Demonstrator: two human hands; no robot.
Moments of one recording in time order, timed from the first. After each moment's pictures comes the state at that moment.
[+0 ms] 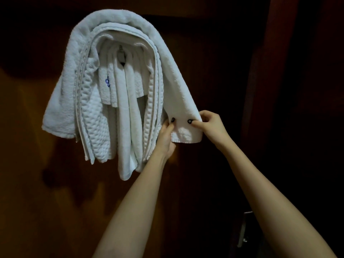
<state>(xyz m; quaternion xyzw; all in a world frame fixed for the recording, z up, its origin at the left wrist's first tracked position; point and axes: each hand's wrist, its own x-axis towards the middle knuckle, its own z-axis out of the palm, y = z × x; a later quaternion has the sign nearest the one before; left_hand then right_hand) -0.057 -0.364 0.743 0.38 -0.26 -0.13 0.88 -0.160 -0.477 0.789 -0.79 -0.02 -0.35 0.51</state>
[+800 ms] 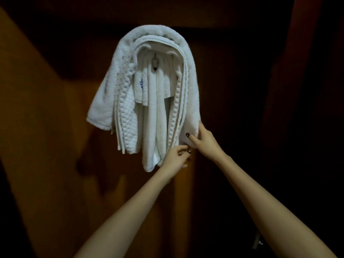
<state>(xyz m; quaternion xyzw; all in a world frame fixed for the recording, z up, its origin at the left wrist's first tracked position) -0.130 -0.281 0.709 0.72 -0.23 -0.05 0.65 -0.137 -0.423 0.743 -0.87 -0.09 -0.31 0.36</state>
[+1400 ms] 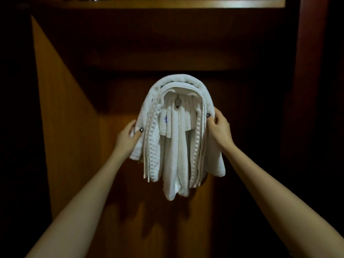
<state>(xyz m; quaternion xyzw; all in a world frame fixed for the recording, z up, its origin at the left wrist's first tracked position) -0.065 -0.095 0.834 0.74 -0.24 0.32 0.53 -0.134 -0.383 0.864 -0.75 -0.10 -0.47 0.46</state>
